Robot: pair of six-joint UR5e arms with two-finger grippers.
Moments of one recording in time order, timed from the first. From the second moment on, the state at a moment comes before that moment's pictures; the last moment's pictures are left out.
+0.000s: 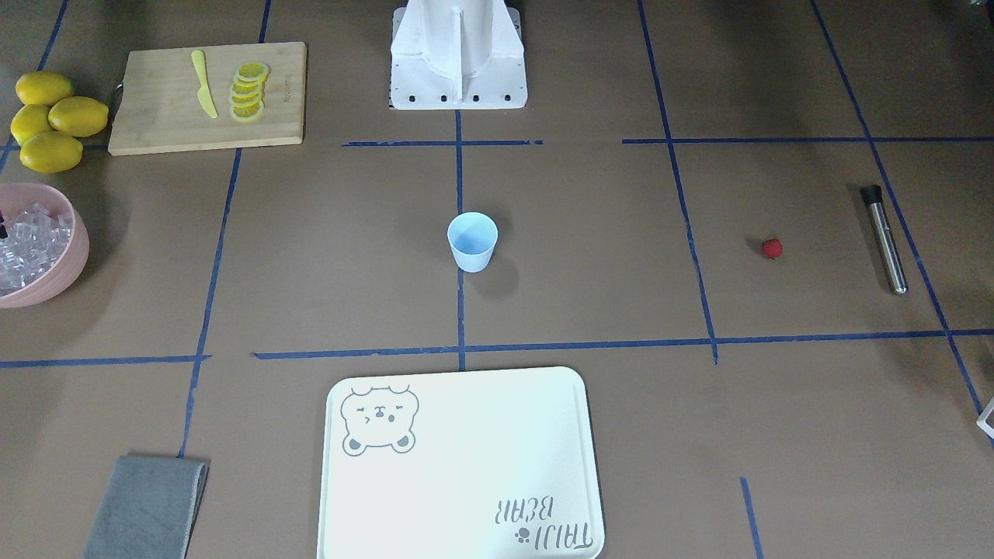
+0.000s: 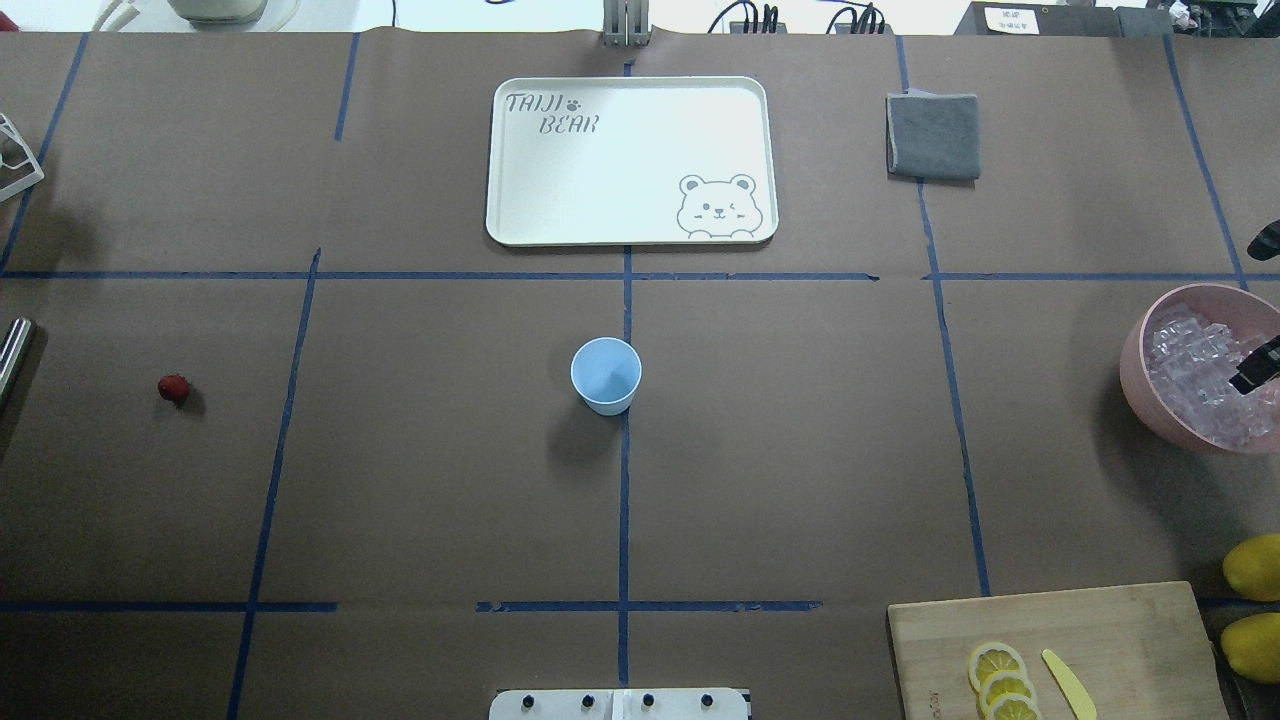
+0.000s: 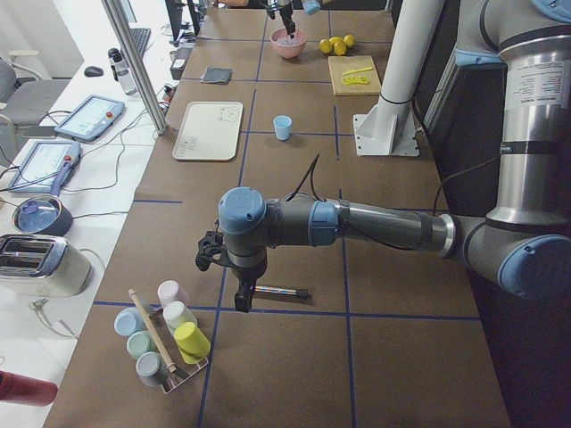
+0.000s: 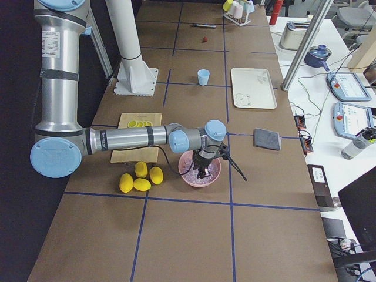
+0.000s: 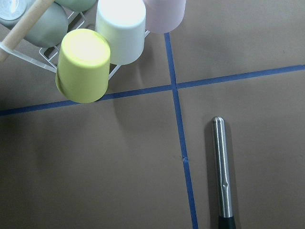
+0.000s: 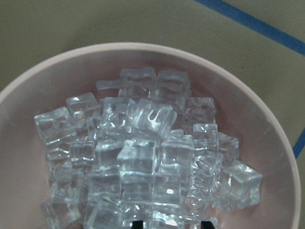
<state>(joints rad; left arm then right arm) -1.65 -1.53 -1.76 -1.42 -2.33 0.20 1.19 -1.64 1.70 -1.52 2.28 -0.07</state>
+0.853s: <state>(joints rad) -1.65 -1.53 -1.76 -1.42 -2.33 0.20 1.19 -1.64 1.71 -1.52 2.29 -0.06</state>
